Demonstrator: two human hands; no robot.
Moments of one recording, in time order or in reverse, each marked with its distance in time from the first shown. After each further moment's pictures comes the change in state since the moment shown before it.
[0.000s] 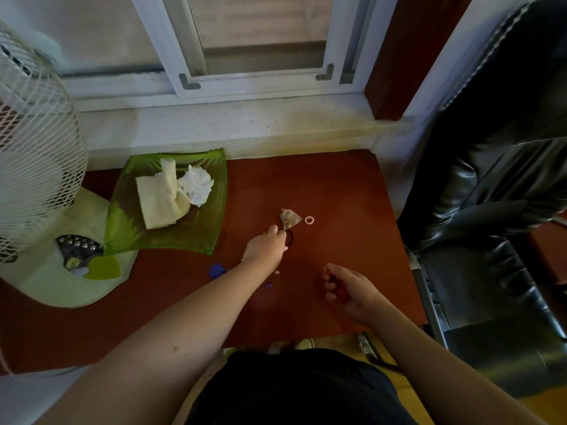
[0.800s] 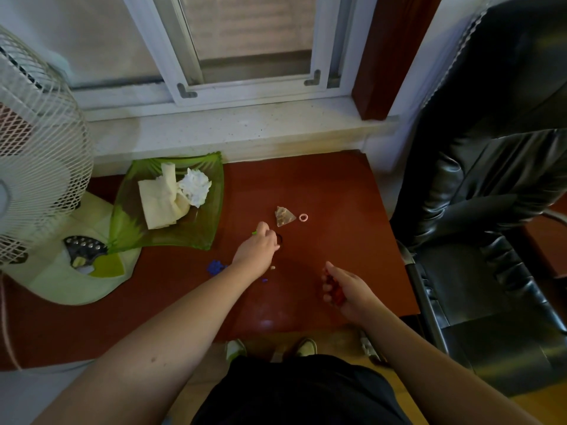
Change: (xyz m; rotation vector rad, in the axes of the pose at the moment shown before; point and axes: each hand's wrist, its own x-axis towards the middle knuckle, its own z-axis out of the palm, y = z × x) left_hand -0.031 -0.006 -0.001 -0.131 0.127 0.032; right_hand -0.016 0.018 -0.007 0.001 0.081 -0.049
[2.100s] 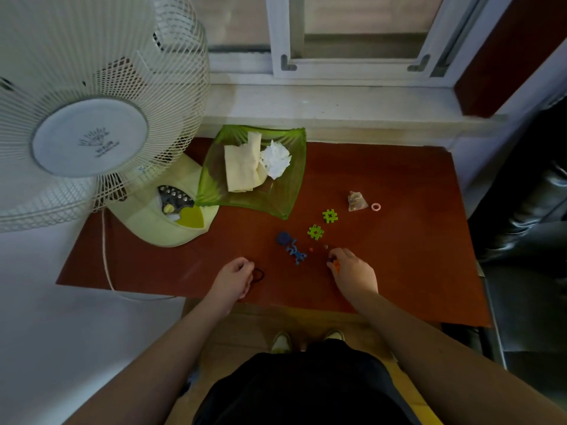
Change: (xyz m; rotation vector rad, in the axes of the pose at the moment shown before) left_hand -0.185 -0.118 -0.011 -1.218 0.053 -0.706; right_hand 0.050 0.071 0.088 -1.591 0.145 -0.732
